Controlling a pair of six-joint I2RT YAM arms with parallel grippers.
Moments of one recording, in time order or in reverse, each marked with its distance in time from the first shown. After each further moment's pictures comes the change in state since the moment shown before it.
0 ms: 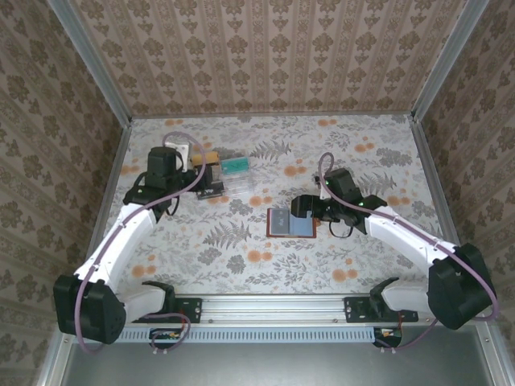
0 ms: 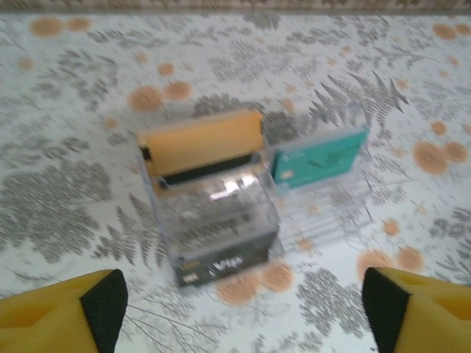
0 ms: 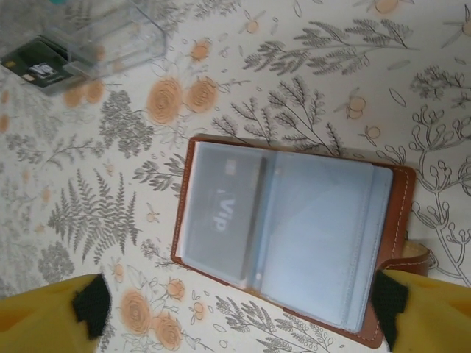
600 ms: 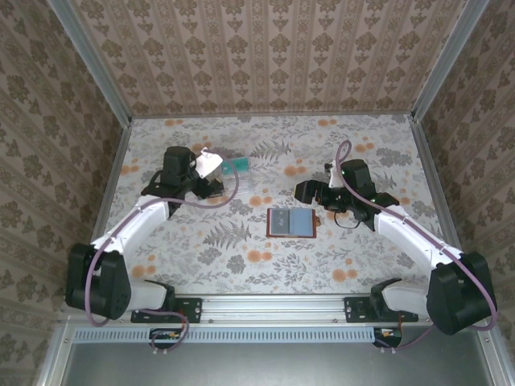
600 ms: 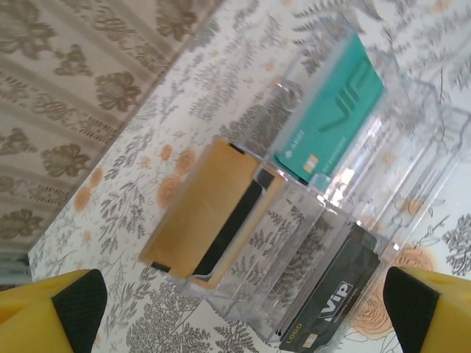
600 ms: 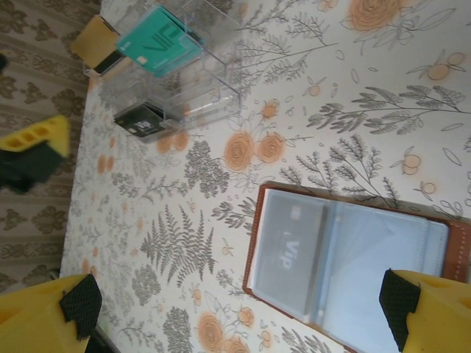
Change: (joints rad) left arm -0.030 0.150 -0.040 0.253 -0.052 0.797; right arm -0.131 -0.042 0.002 0.122 -0.213 0.057
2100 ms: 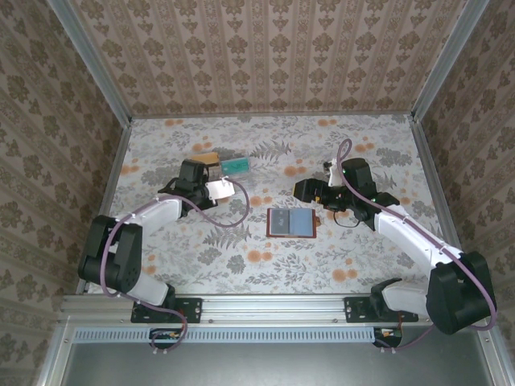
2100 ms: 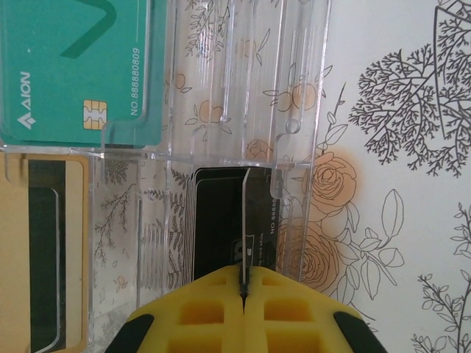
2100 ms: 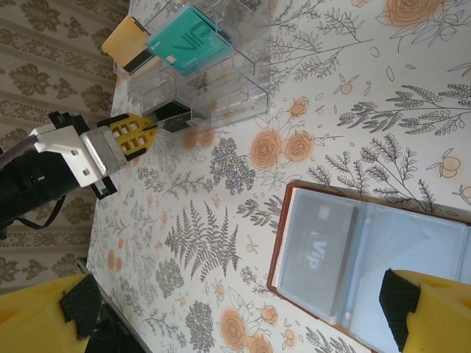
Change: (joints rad) left arm -0.031 0.205 -0.076 0.014 0.041 0.466; right arm -0.018 0.003 0.001 0.044 -0.080 0.025
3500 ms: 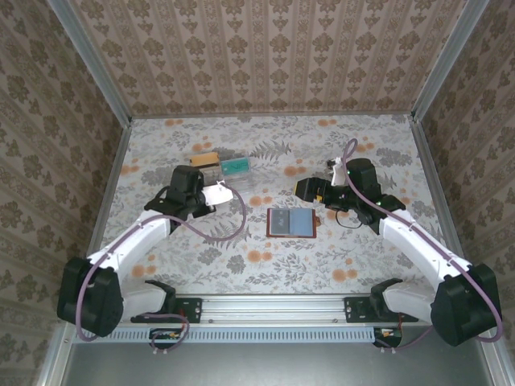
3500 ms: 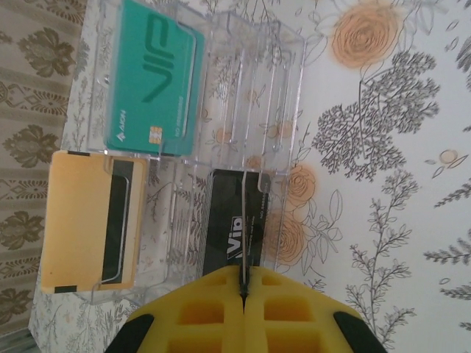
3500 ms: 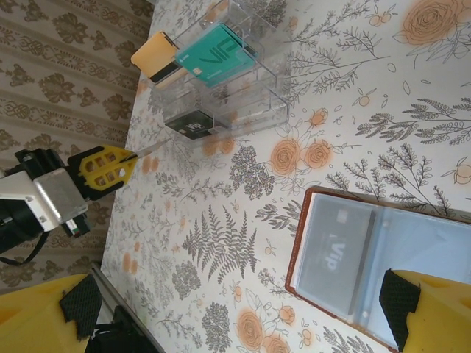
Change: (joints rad) left arm -0.059 -0.283 -0.063 -0.134 0.004 -0.074; right arm 0.004 -0.069 0.000 -0.012 0.001 0.021
